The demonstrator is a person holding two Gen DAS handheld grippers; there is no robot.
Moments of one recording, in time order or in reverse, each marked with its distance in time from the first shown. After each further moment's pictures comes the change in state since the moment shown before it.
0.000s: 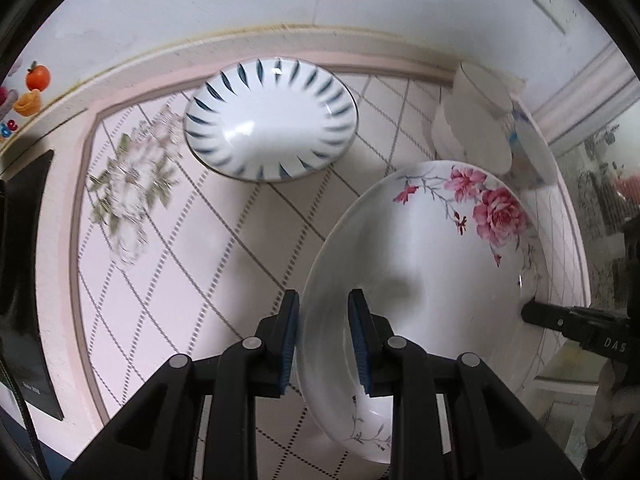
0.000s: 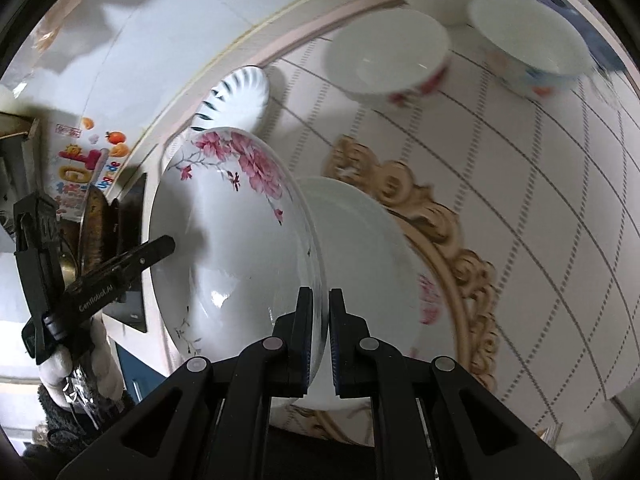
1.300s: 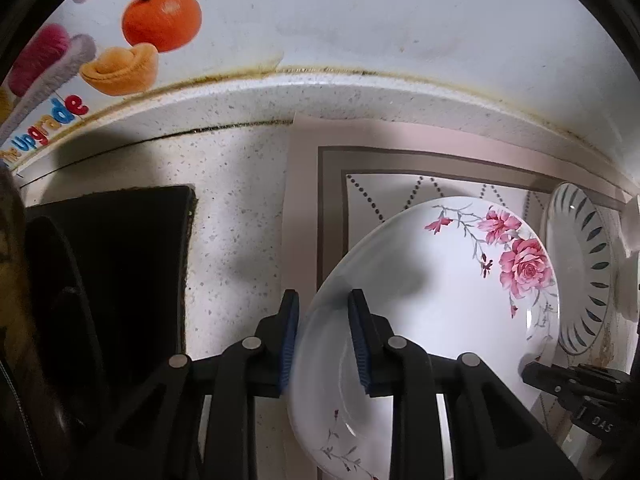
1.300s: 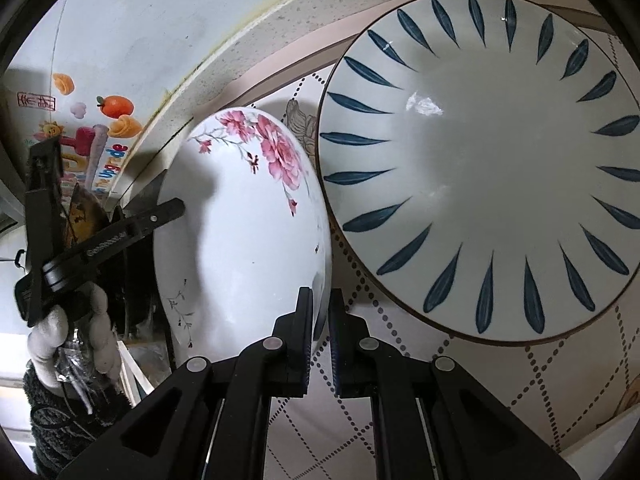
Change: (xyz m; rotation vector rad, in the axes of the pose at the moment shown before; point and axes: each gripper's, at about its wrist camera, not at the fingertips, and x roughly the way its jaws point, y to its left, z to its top) left arm 0.025 0.289 0.105 -0.173 -0.021 0.190; right arm 0.238 0.226 0.121 -0.100 0.093 0.079
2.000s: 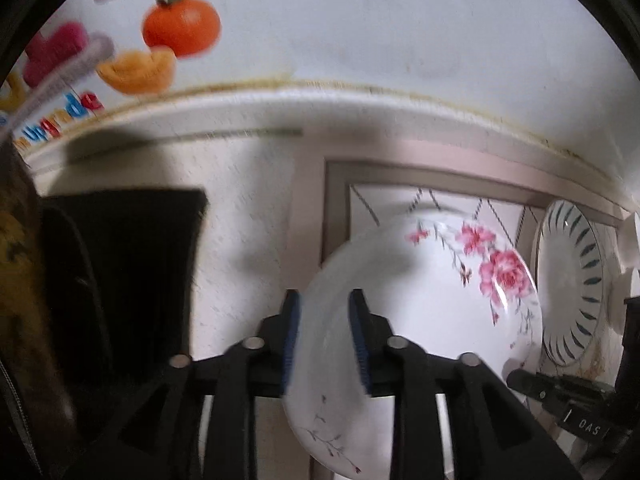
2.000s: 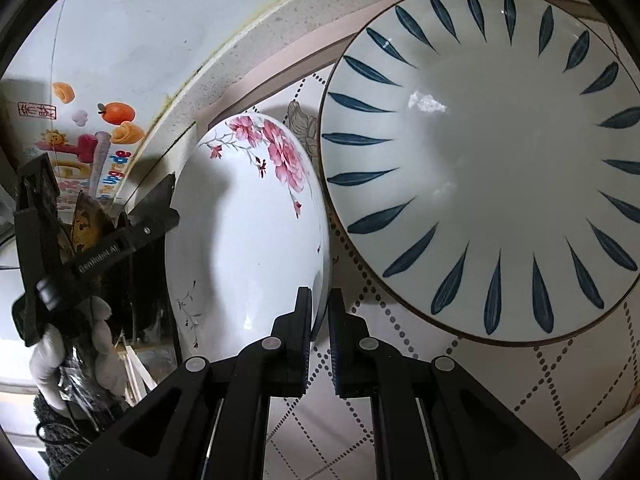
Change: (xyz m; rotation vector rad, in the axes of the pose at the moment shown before) left arm -0.019 -0.010 -0.002 -0.044 -0.024 0.012; right arm 0.005 -0.002 0.002 0.038 0.004 0.041
